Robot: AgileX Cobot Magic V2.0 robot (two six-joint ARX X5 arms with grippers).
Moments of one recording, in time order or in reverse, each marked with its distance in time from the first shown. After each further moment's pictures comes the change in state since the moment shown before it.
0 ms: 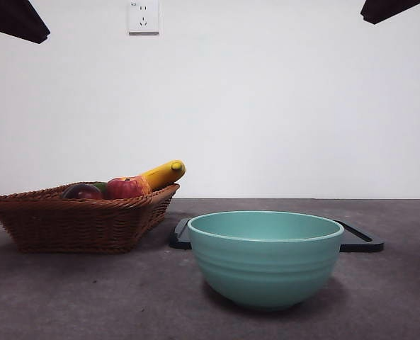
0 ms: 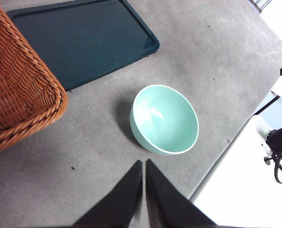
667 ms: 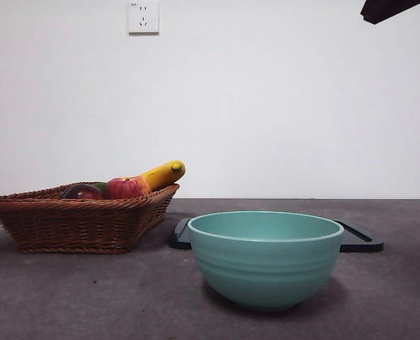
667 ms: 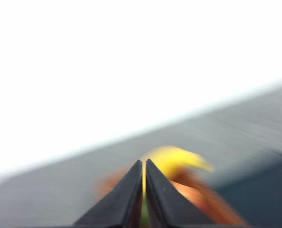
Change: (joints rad) left arm 0.240 -0.368 -0.250 0.678 -0.356 0.144; right arm 0.000 0.000 0.000 0.000 0.000 0.000
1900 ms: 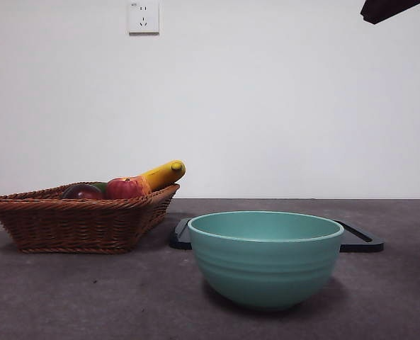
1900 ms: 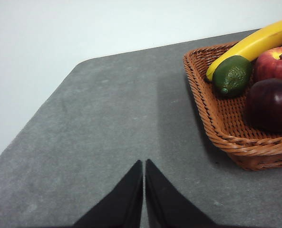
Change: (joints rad) left arm 0.063 -0.522 -0.610 -0.087 -0.354 0.002; right arm 0.000 0.000 0.000 0.000 0.000 0.000
